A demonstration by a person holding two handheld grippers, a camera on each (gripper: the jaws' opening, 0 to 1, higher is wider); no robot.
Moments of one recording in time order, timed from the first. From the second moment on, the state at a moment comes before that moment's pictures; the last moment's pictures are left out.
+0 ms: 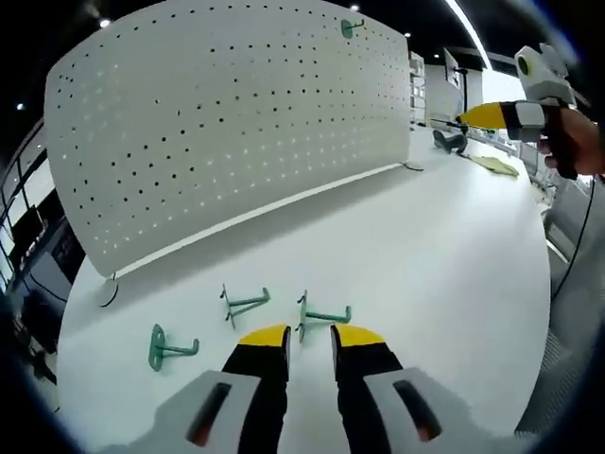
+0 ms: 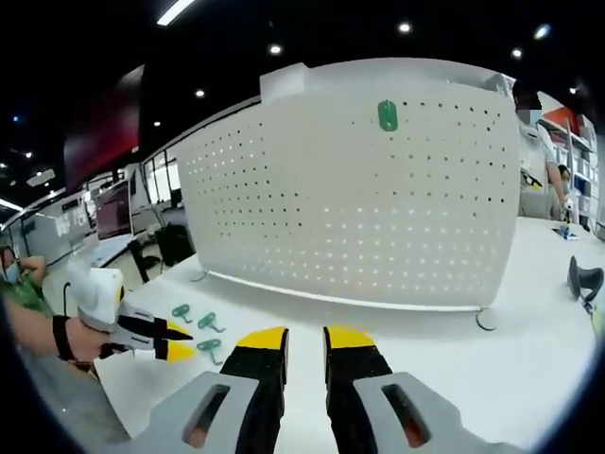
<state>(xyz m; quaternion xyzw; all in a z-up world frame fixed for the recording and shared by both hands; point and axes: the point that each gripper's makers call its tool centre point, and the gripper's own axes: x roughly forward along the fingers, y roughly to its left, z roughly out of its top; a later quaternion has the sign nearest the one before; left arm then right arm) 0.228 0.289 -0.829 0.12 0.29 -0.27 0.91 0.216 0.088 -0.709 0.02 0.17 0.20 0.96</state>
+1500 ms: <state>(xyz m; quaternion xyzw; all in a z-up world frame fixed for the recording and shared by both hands) 0.226 0.274 -0.813 0.10 0.27 -0.31 0.91 0.200 0.113 -0.719 0.04 0.18 0.23 0.96</state>
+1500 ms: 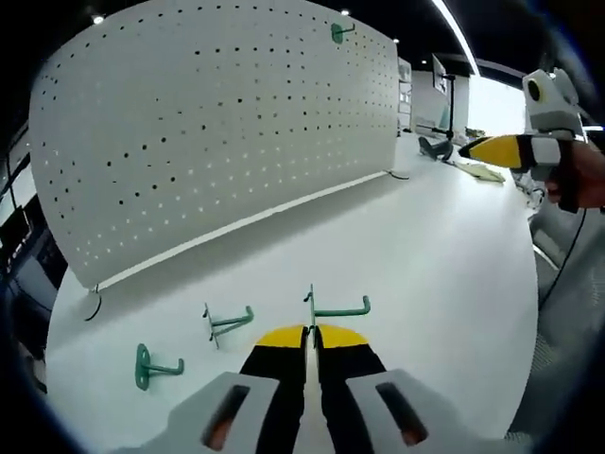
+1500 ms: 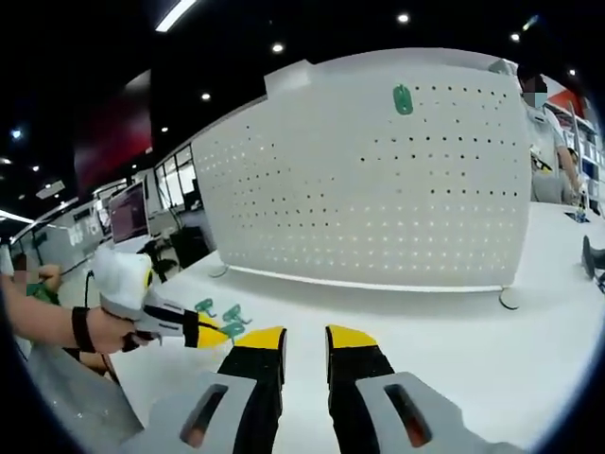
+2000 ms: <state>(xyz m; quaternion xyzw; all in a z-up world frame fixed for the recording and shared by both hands) 0.209 0.249 -0.768 0.05 0.23 -0.32 0.92 0.195 0.123 -0.707 0.07 0.16 0.26 0.95</state>
